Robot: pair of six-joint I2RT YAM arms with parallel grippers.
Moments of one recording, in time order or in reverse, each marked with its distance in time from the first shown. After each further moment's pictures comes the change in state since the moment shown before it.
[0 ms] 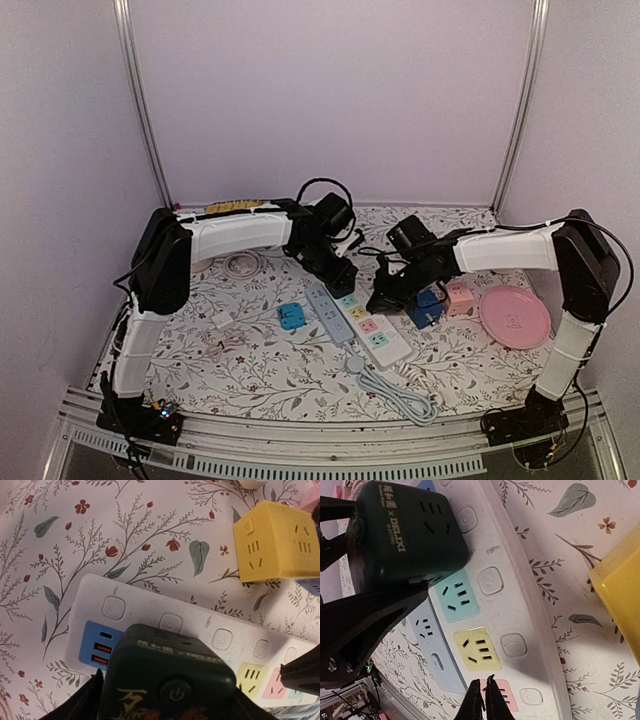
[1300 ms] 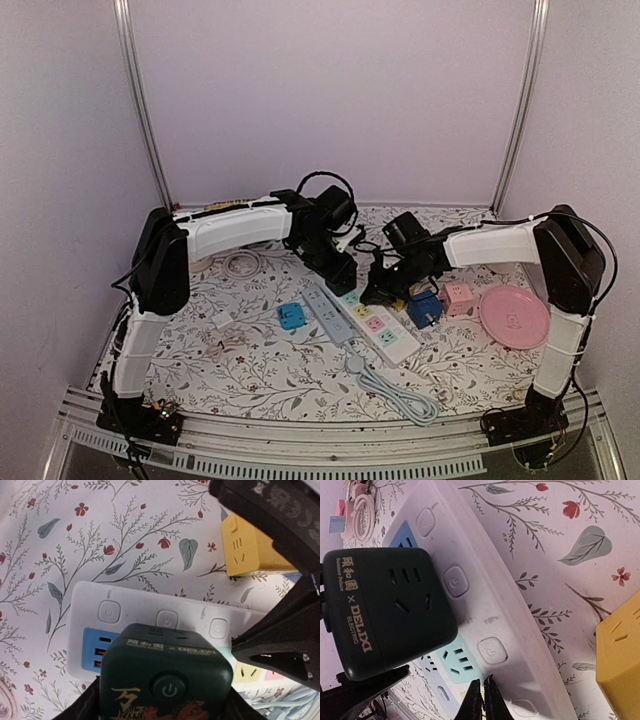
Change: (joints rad) left arm -0.006 -0.011 0.075 -0.097 -0.009 0.003; right arm -0.032 0.108 0.068 0.067 -0.018 0.005
